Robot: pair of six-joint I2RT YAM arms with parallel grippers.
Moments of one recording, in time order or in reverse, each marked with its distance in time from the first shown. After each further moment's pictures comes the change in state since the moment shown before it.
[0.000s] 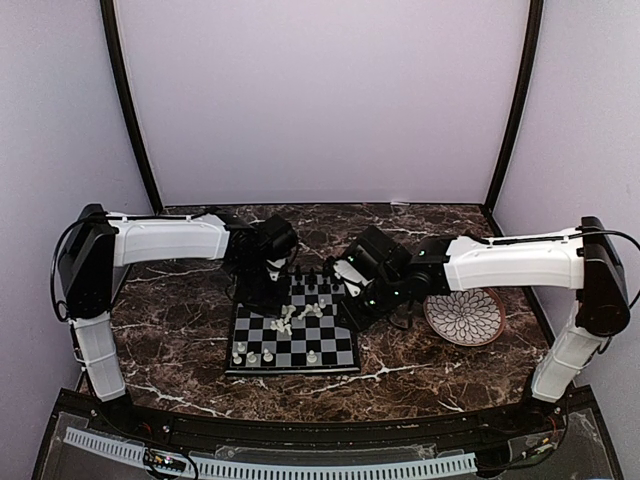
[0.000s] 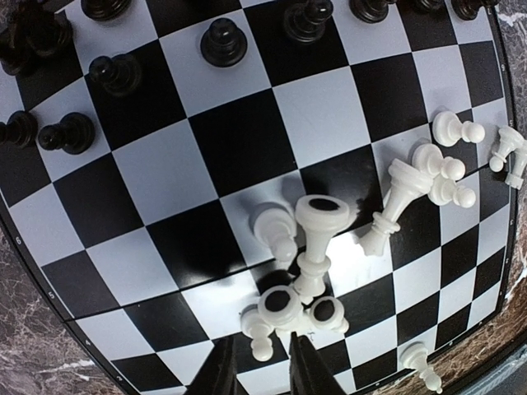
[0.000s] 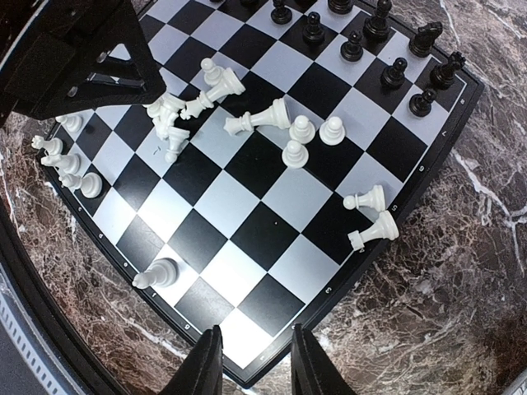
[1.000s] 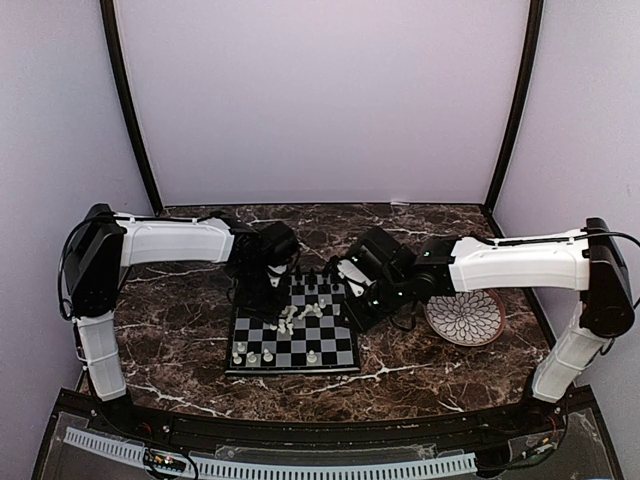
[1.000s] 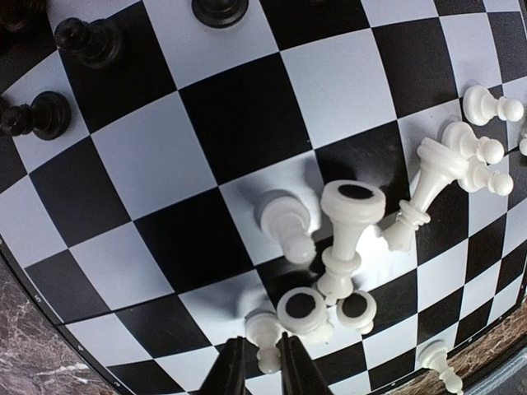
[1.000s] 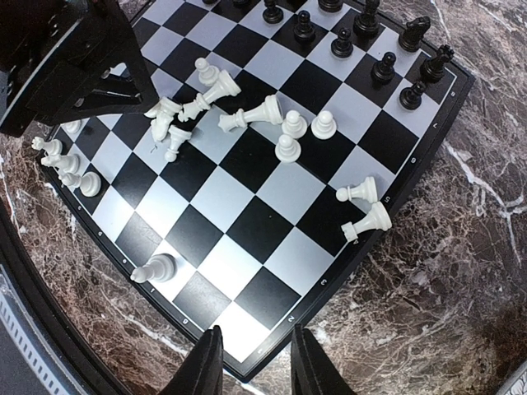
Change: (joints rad) left arm 0.000 0.030 -0.008 -0.014 0.026 0.021; right arm 0.000 -0.026 -0.023 0.002 0.010 0.017
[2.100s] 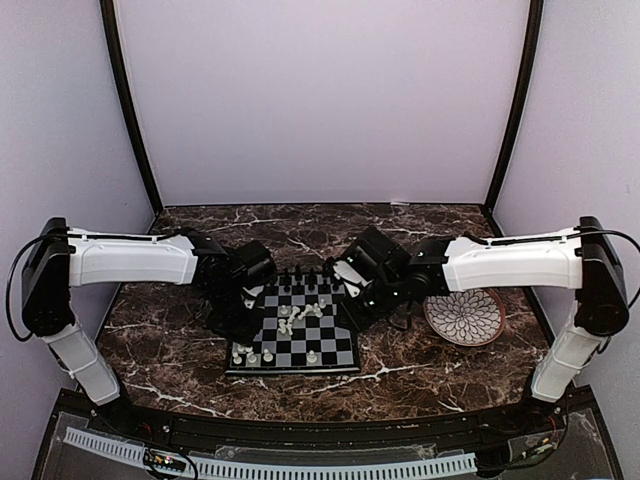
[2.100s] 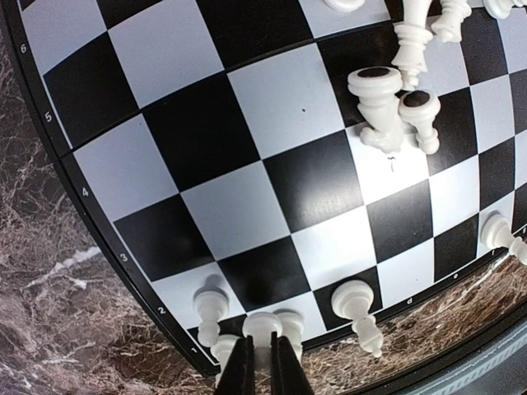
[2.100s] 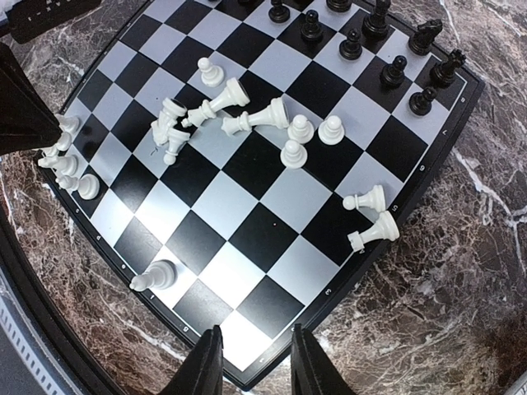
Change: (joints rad) left arm -0.061 -0.262 -0.274 -0.025 -0.026 -0.056; right arm 0.000 0.031 0.019 0.006 -0.008 -0.013
